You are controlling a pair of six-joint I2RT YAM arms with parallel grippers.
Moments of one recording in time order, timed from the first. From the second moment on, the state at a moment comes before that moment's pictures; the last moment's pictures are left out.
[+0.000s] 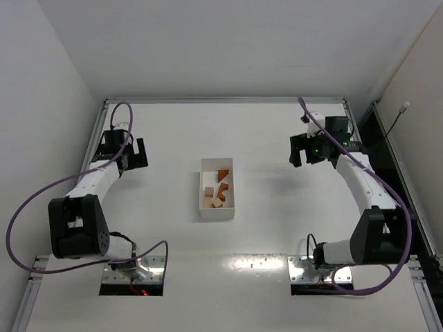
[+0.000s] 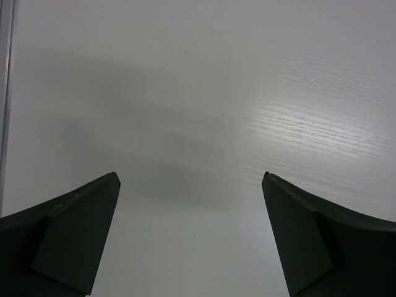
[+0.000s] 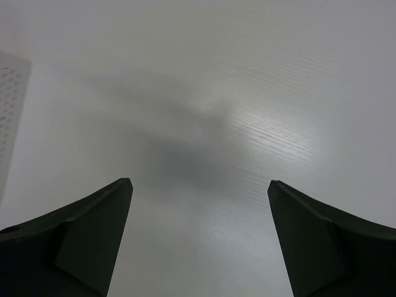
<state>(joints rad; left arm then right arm) 0.12 1.41 0.88 -0.26 -0.12 -0.07 -0.05 1.37 1.01 -0.49 -0.25 -0.23</state>
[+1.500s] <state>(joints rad) 0.12 1.34 0.81 -0.29 -0.30 -0.07 0.62 1.78 1.27 -0.69 -0.22 0.25</state>
